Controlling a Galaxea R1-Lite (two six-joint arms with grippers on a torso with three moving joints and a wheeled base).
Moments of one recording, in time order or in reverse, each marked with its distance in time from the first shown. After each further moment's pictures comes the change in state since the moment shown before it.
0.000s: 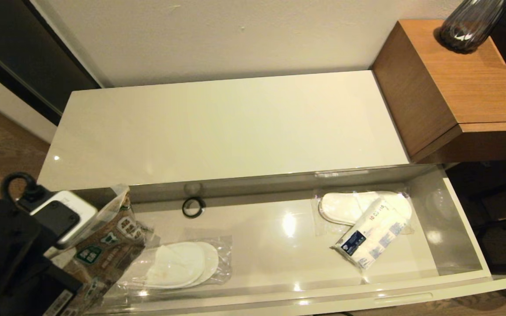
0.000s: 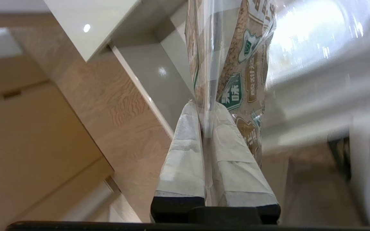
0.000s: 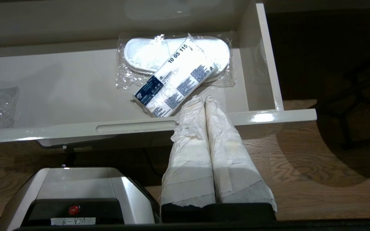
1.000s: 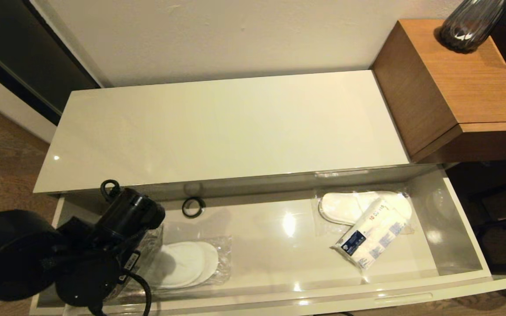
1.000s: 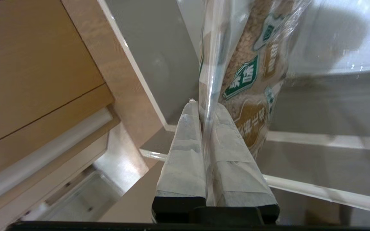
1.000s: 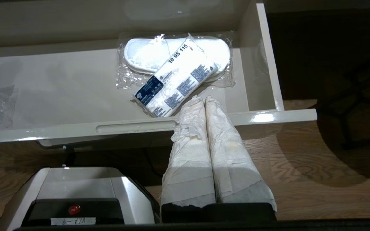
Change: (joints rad) left arm 0.230 0.463 0.007 -0.203 0.050 -0.203; right arm 0.000 0.000 0.000 0.000 0.000 0.000
